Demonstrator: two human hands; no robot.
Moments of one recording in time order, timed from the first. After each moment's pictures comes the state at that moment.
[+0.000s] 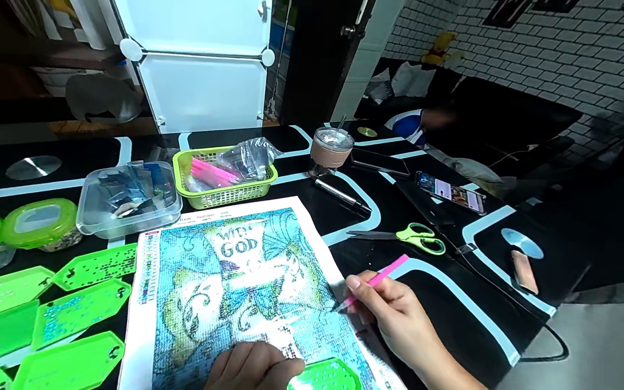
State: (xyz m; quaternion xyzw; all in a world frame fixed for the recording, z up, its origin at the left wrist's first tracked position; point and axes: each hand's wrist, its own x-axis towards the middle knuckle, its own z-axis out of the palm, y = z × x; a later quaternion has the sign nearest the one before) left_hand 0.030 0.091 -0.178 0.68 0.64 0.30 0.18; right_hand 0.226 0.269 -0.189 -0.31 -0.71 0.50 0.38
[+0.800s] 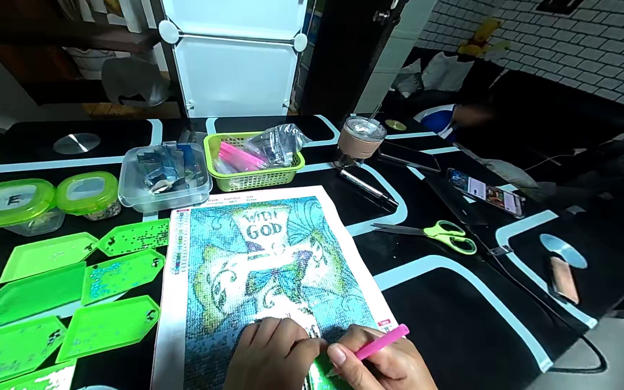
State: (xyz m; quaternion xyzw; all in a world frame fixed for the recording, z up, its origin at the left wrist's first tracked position) left_hand 0.037 0.092 -0.181 0.68 0.66 0.29 0.13; right_hand 0.213 0.203 -0.188 -0.17 -0.83 0.43 0.31
